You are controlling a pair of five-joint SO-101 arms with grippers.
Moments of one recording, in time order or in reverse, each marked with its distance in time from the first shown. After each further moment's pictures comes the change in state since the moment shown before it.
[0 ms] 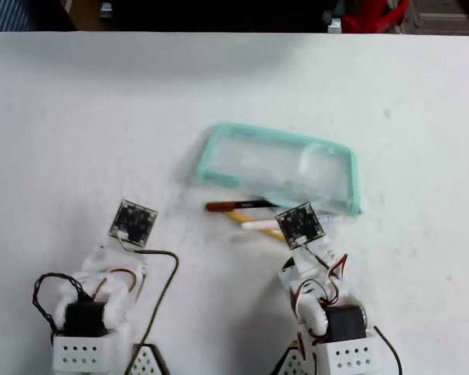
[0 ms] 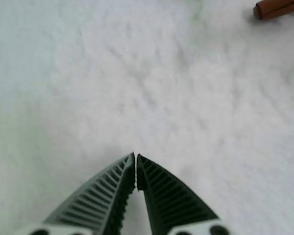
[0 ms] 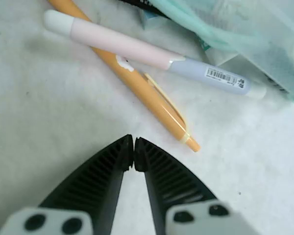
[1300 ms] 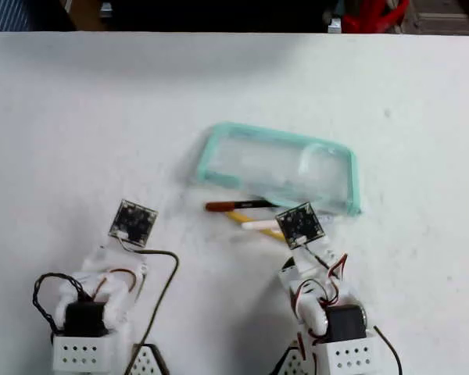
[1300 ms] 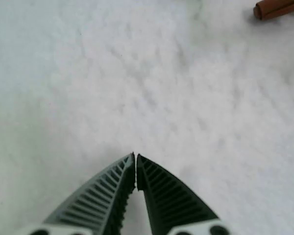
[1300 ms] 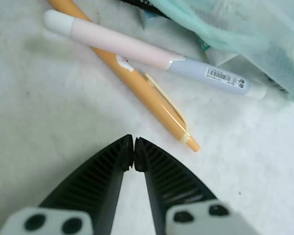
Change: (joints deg) left arm 0.0 0.0 0.0 0.0 0.0; right arm 0.0 0.0 0.0 0.0 0.0
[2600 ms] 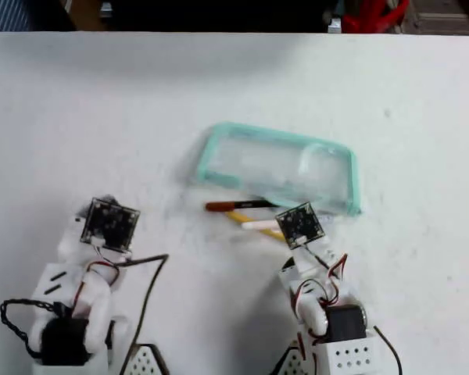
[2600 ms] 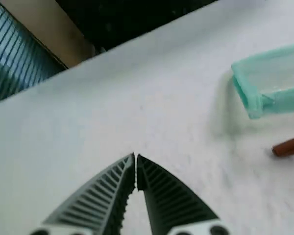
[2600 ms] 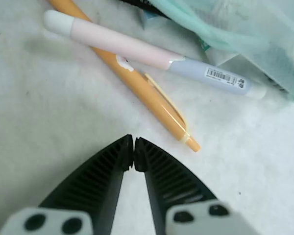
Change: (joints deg) left arm -0.2 -0.6 -19.1 -8.8 -3.0; right arm 0.0 0.0 0.0 0.0 0.0
